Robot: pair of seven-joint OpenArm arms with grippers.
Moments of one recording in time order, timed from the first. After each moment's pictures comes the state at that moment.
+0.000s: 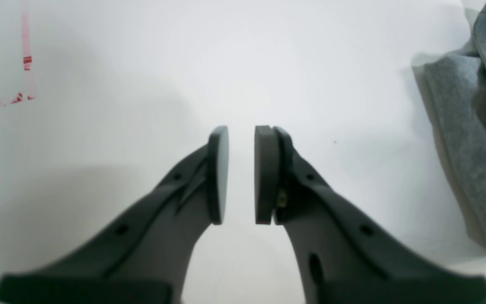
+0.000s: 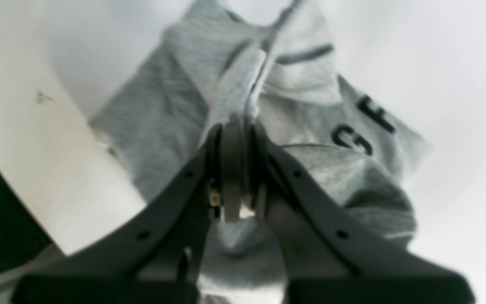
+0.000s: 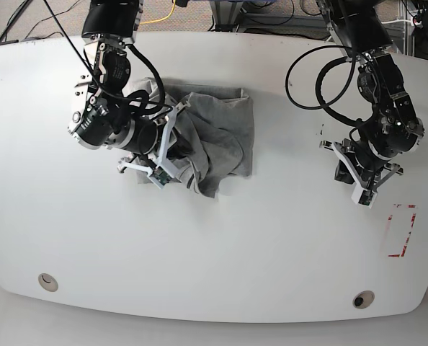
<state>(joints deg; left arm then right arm) -5.3 -5.8 -21.8 102.8 -13.6 -36.0 66.0 0.7 2.9 5.5 111.1 33.6 40.3 -82.0</state>
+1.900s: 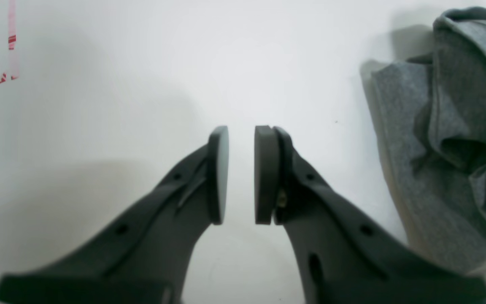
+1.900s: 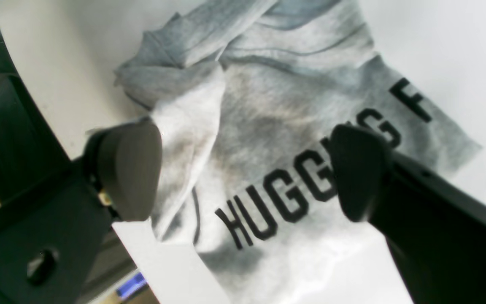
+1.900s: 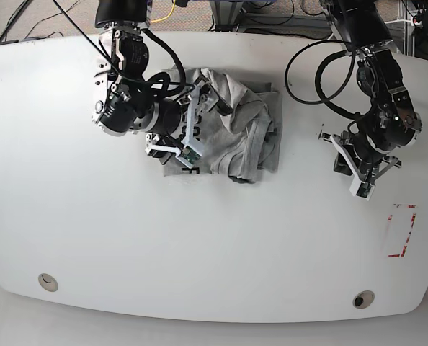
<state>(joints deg) -3.2 -6.0 -21.4 102.8 -13.4 -36.0 66.0 -3.6 0.3 -1.1 111.6 33.7 40.4 -82.6</state>
